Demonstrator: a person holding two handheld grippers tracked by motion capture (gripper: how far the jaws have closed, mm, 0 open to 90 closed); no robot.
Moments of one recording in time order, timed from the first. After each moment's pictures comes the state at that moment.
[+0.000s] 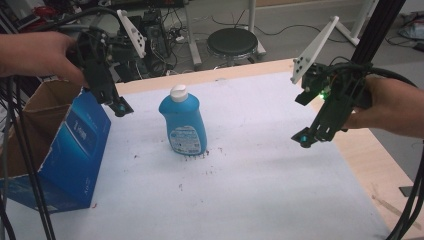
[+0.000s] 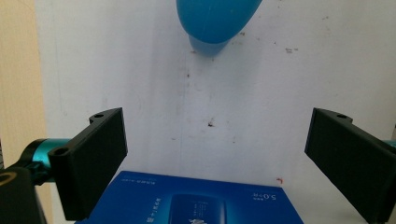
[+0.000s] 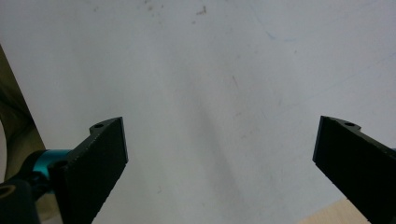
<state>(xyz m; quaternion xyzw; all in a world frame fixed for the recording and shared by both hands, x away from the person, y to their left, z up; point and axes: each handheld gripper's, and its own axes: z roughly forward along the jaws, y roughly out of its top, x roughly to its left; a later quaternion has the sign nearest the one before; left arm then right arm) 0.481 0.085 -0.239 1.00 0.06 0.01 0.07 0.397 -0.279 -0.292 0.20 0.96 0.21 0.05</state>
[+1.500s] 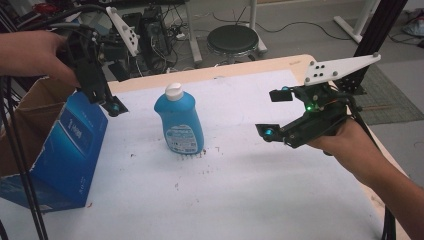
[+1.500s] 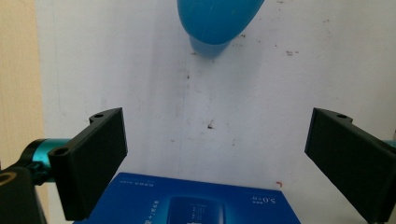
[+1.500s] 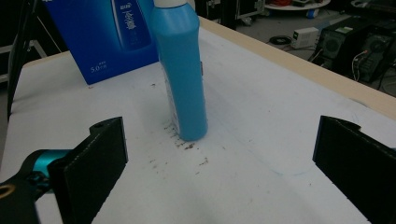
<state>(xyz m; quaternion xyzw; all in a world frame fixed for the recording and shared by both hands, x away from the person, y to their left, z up) 0.481 0.087 -0.241 0.99 0.06 0.01 0.08 0.388 -0.284 -0.354 0.24 0.80 0.54 0.11</state>
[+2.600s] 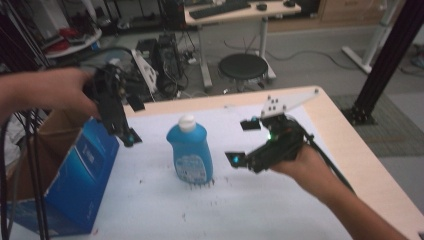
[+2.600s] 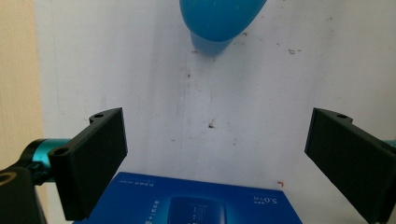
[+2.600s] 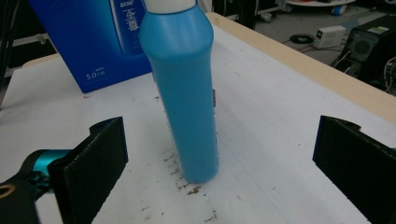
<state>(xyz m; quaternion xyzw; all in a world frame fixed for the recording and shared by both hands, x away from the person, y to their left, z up) 0.483 0.087 -0.245 1.00 0.06 0.01 0.08 0.430 -0.218 -0.366 0.21 0.81 0.54 0.08</state>
